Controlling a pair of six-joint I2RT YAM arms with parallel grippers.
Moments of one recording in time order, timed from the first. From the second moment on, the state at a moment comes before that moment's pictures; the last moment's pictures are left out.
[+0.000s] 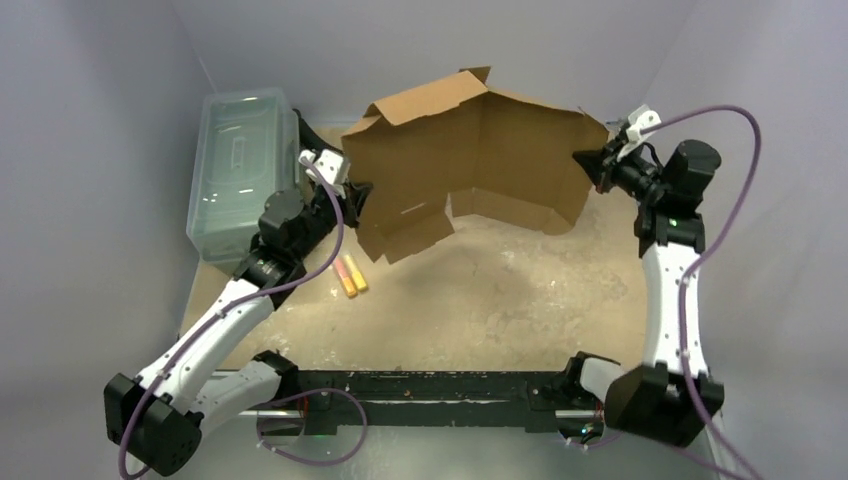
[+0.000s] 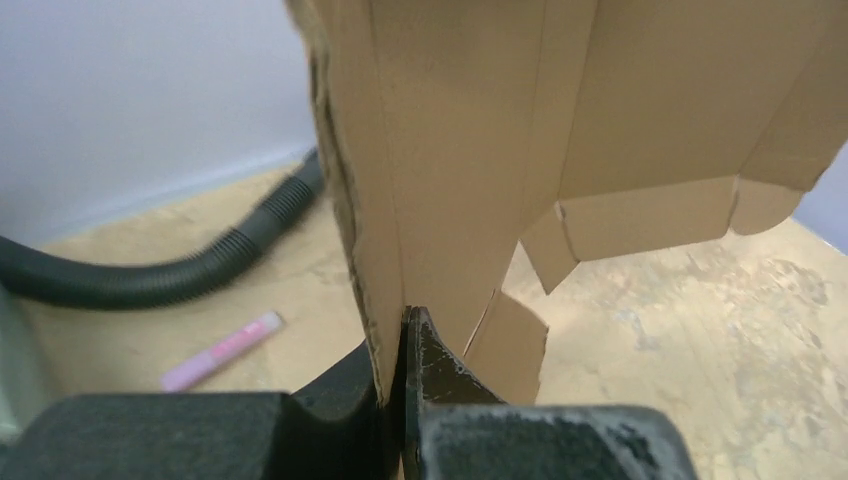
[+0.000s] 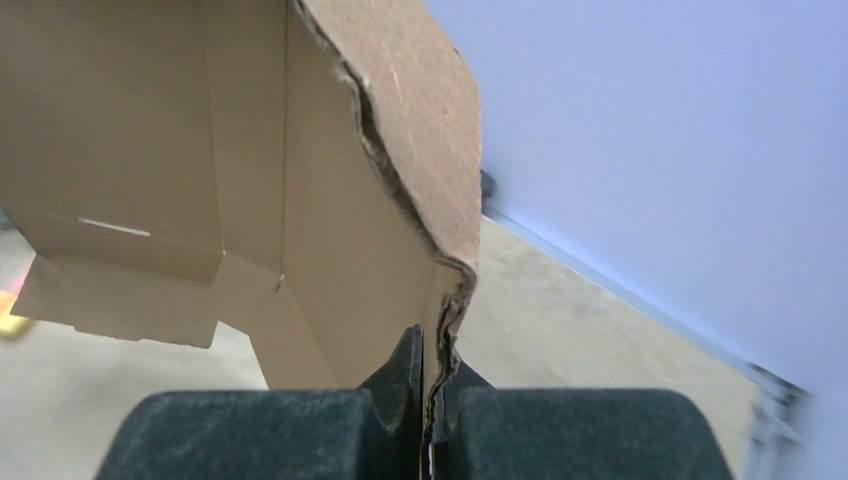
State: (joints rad) left arm -0.47 0.96 0.88 0.06 0.07 -0.03; right arm -0.28 1.19 1.12 -0.03 -0.93 -0.15
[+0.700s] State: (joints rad) left arm -0.51 1.18 0.56 0.61 0.23 -0.44; right arm -0.33 0.99 1.22 -0.63 -0.62 -0.51
